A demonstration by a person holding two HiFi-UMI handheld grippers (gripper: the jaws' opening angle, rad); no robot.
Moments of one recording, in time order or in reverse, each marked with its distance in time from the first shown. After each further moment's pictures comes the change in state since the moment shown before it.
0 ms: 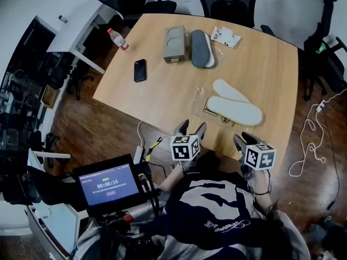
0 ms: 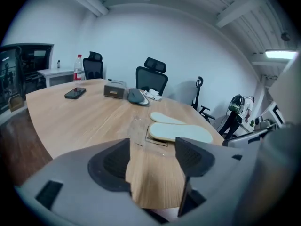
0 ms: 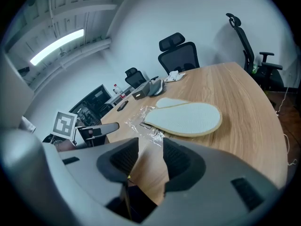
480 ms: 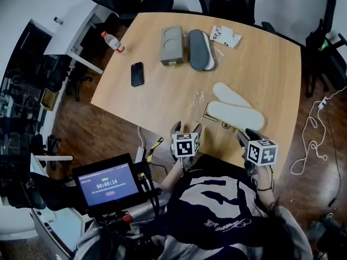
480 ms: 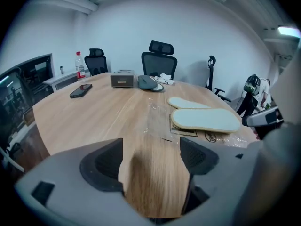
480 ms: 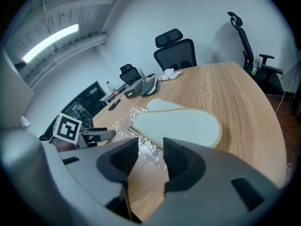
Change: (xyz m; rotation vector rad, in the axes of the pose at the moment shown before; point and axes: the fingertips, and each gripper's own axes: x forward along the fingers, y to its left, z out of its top) left arm 0.044 0.051 -0.016 0.073 0.165 0.169; right arm 0.029 -0.035 0.027 -0.006 0.044 -0.054
